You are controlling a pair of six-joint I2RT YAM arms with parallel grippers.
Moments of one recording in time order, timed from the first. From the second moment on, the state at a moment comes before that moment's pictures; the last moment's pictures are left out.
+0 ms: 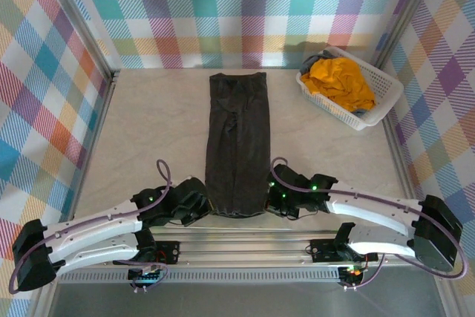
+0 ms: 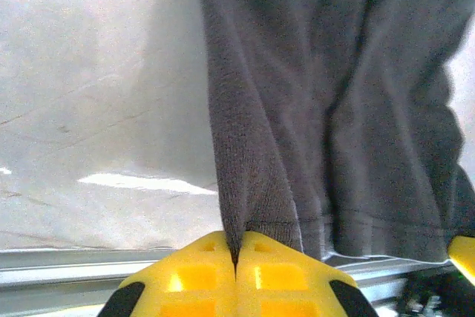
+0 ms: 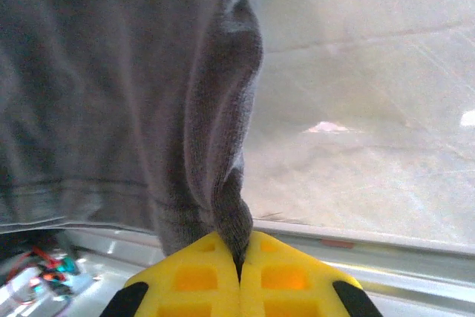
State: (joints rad) left arm -1.03 0.86 0.54 -0.66 -0.06 -1.42; right arm 1.01 1.11 0.68 -0.66 -0.15 1.28
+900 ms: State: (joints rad) left arm -0.39 1.80 1.38 -0.57 0.19 -0.98; right arm 0.38 1.92 1.57 -0.75 -0.36 0.88
